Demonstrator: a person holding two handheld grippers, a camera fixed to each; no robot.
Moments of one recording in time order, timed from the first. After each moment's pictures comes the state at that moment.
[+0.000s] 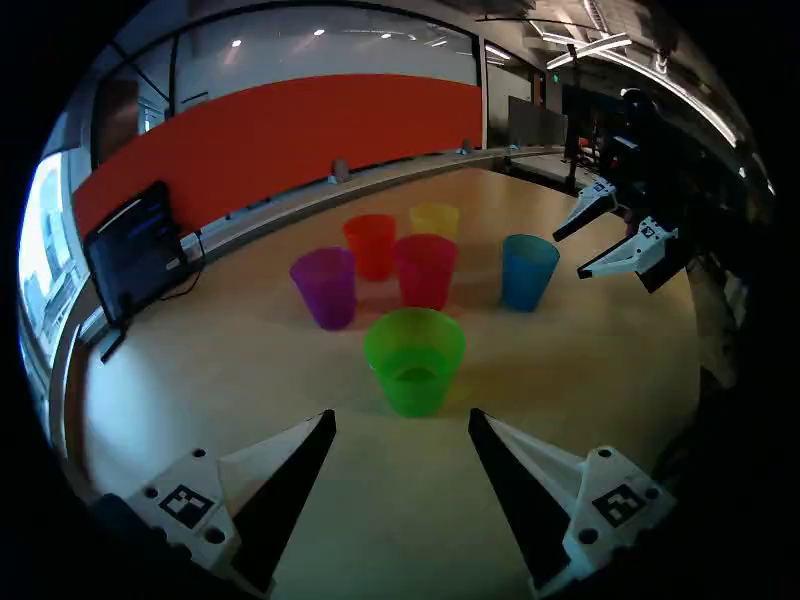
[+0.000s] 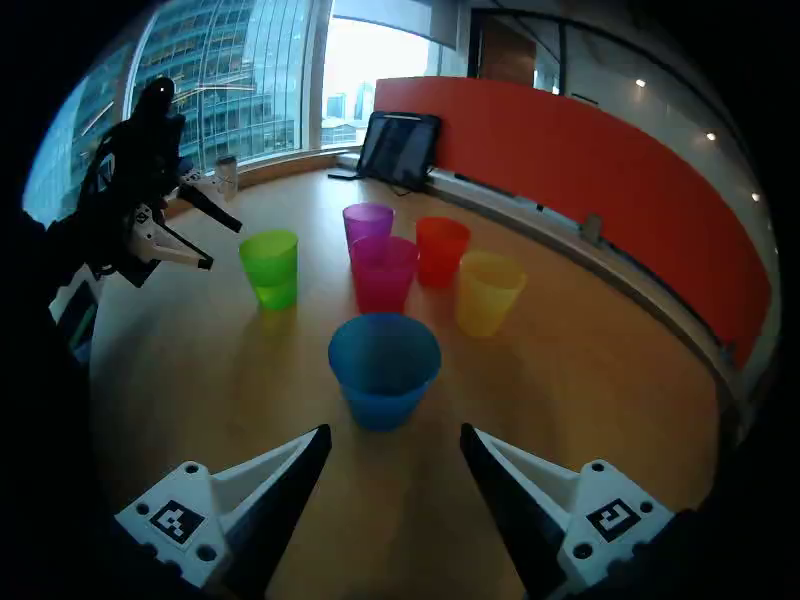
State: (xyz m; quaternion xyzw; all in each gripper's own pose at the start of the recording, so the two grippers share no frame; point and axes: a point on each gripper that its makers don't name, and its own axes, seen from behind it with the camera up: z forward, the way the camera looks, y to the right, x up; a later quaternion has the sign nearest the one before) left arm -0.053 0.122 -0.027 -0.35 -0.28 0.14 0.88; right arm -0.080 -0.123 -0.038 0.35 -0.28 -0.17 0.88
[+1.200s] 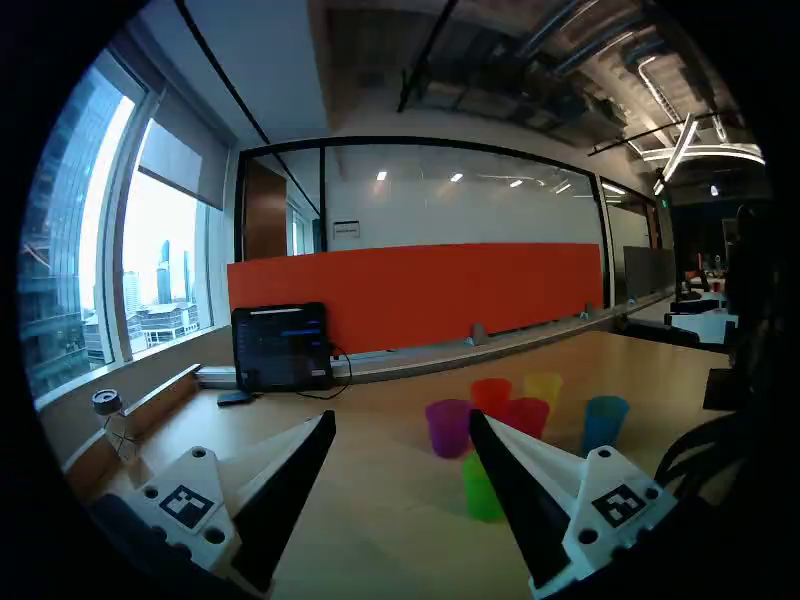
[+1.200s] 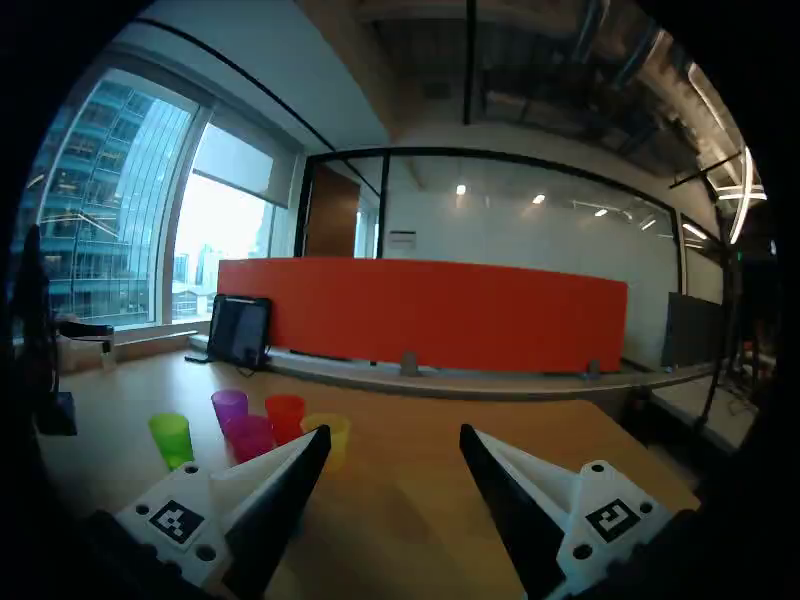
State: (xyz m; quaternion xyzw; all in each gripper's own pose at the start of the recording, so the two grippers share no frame) left arm 0.067 0.060 -0.032 -0.12 -0.01 0.03 0.99; right arm 0.060 -0.054 -0.039 0.08 0.01 -0.04 1.00
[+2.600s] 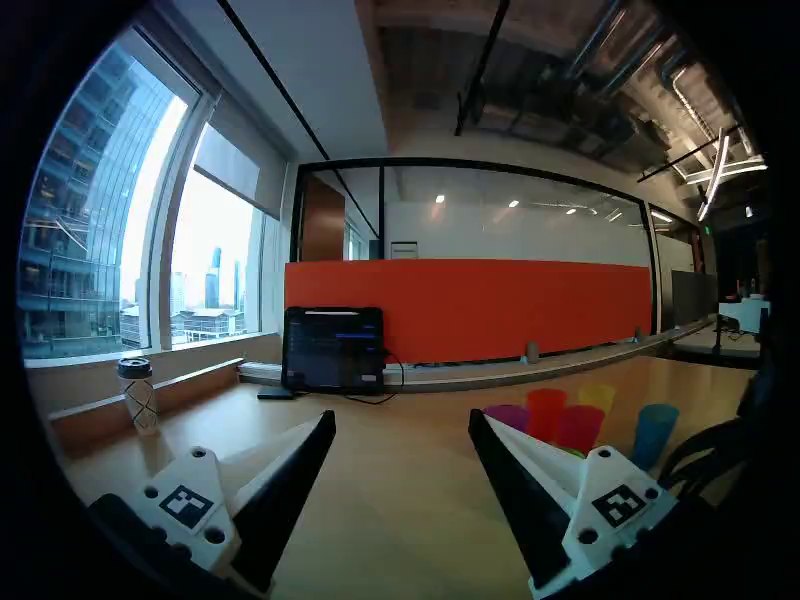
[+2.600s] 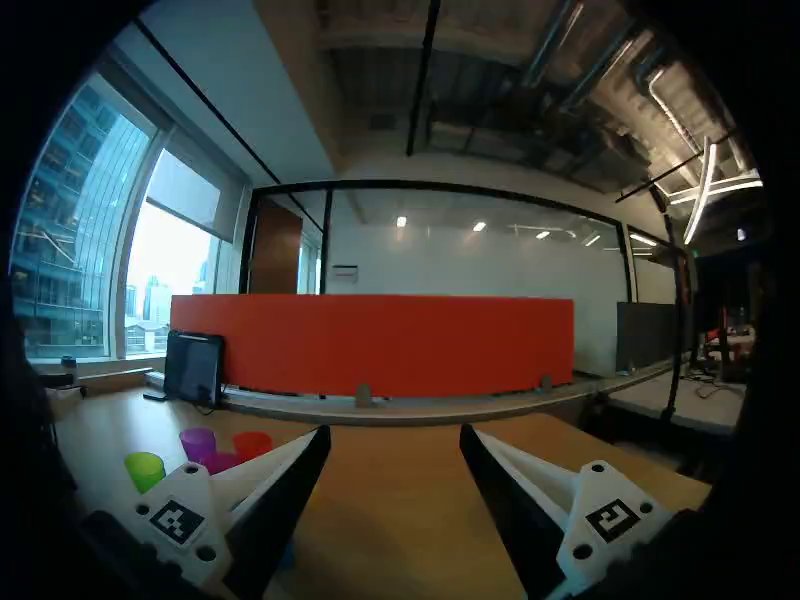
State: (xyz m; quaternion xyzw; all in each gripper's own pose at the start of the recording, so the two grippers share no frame) left arm 0.035 0.018 -0.015 -0.03 0.03 0.00 1.00; right arm 0.075 -0.050 -0.051 -0.01 0.06 -0.01 1.00
